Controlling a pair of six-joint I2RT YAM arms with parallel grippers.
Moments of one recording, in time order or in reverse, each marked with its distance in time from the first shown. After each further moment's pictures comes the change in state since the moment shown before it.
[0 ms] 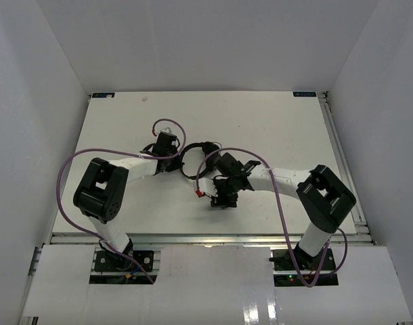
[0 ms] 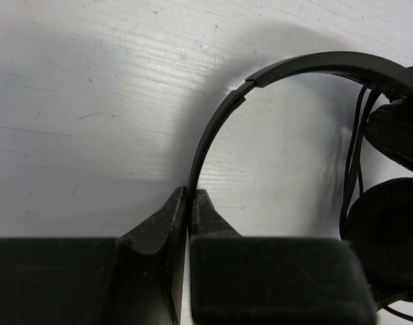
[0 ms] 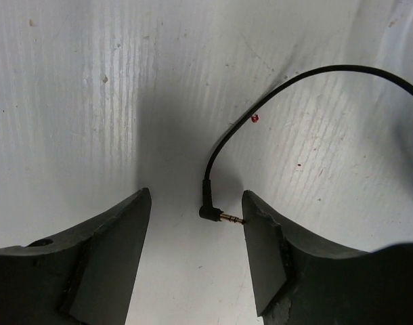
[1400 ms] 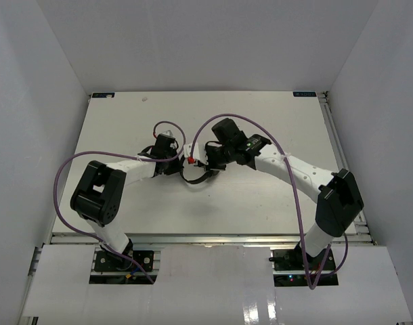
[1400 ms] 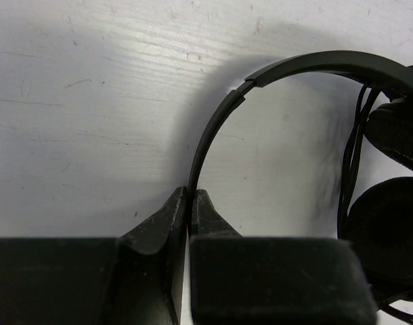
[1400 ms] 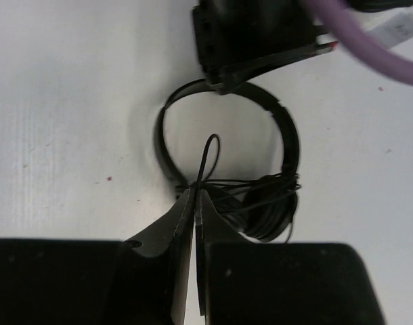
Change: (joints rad) left arm 0.000 -0.037 -0.039 -0.017 0.062 0.037; right arm -0.041 -0.052 0.375 -0.075 -0.057 -0.007
